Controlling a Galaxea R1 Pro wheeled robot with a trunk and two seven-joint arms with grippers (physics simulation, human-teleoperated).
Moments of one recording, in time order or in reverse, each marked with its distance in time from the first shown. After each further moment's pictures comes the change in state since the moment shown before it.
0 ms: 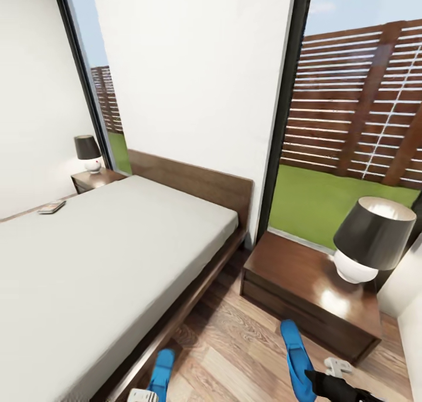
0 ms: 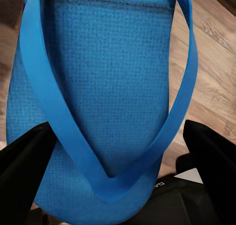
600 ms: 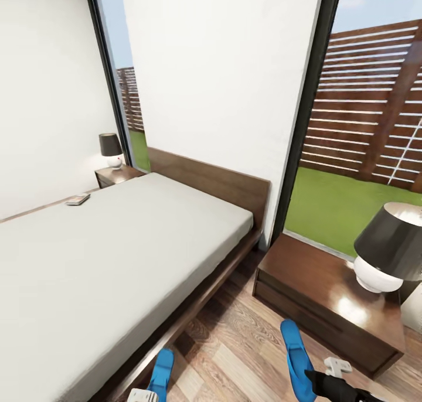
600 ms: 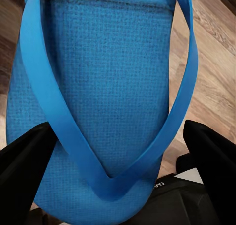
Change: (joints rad) left arm 0.000 0.000 0.000 0.000 0.000 0.000 0.000; right arm 0.000 0.000 -0.001 0.000 0.000 -0.001 0.001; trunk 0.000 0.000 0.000
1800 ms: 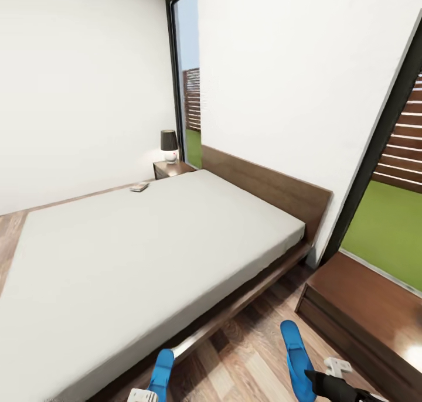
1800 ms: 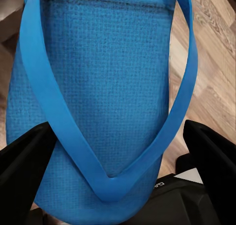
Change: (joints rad) left arm 0.000 0.000 0.000 0.000 0.000 0.000 0.000; right arm 0.000 0.000 0.001 0.000 0.000 0.000 -0.001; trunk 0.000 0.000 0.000
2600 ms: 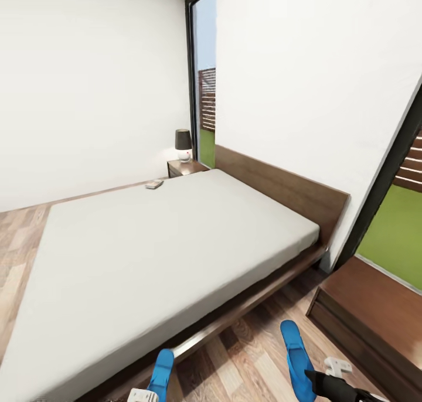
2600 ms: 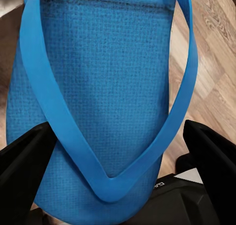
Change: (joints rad) left arm 0.000 0.000 0.000 0.000 0.000 0.000 0.000; right arm 0.000 0.000 -0.001 0.000 0.000 0.000 0.000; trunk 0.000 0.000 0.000
